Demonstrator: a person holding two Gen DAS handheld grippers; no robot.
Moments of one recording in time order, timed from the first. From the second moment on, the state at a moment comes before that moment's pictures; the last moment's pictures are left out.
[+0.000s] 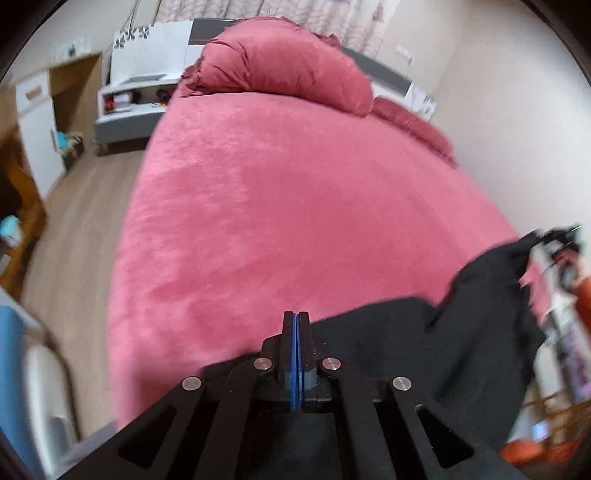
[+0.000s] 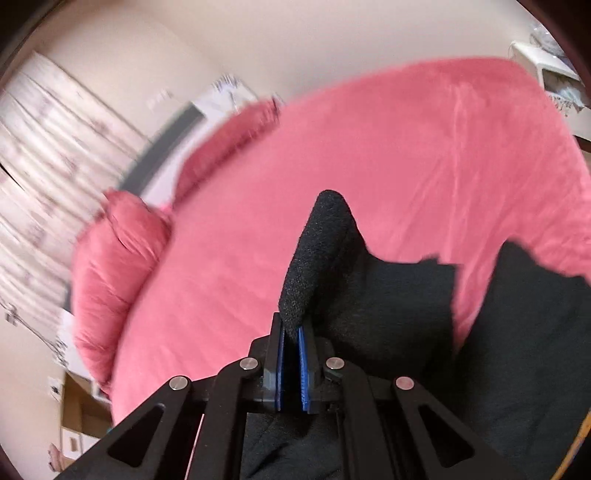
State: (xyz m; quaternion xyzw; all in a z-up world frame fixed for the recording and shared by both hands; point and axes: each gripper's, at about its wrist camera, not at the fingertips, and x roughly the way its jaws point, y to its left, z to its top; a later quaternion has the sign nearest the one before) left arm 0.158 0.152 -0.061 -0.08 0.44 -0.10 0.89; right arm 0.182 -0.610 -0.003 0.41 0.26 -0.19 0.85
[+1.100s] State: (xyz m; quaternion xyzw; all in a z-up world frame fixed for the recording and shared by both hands) left arm 0.031 0.127 -0.035 -0.07 0.44 -0.16 0.88; right arm -0.006 -0.683 -0.127 0.63 0.21 -0.30 0.69
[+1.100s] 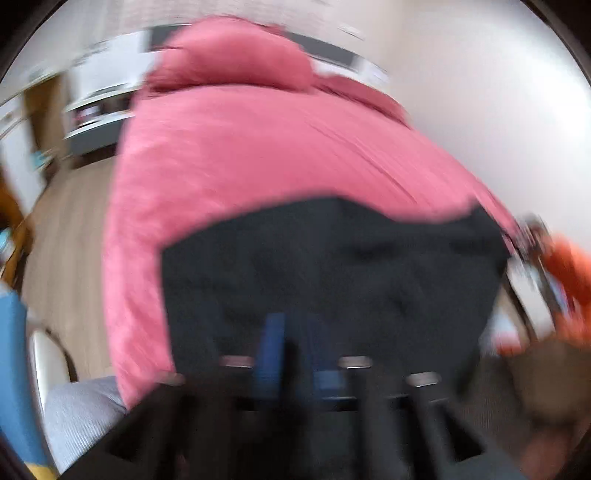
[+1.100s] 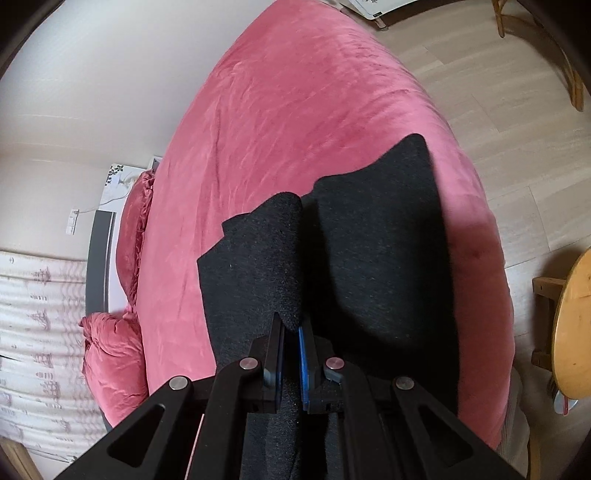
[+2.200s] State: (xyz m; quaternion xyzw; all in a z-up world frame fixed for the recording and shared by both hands) left arm 0.028 0.208 -0.023 -0.25 0.39 -0.08 0.88; right arm -0.002 -0.669 -0.113 0.61 0.22 -0.30 0.70
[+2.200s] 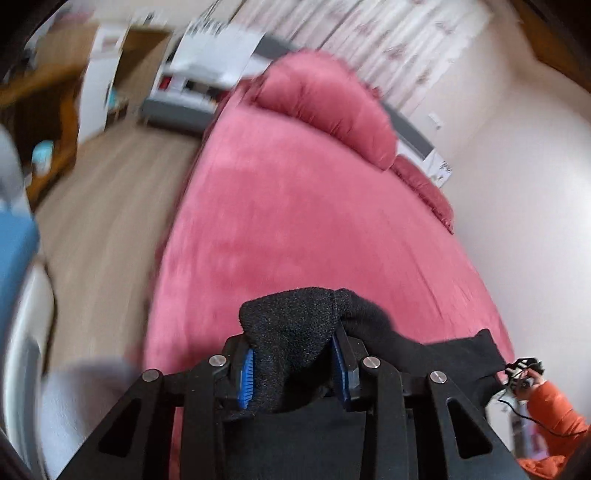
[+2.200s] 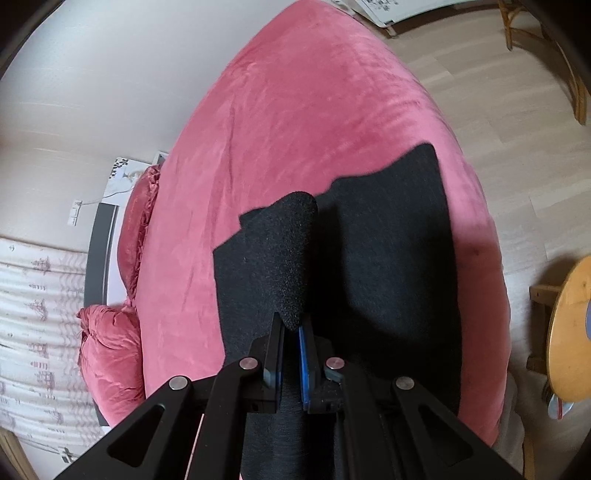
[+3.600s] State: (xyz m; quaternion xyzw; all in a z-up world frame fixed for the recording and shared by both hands) left arm 0.086 0.221 -0.113 -0.29 0.50 -0.05 0.82; right arm 0.096 -0.569 -0.048 0.27 0.41 -0.18 0.85
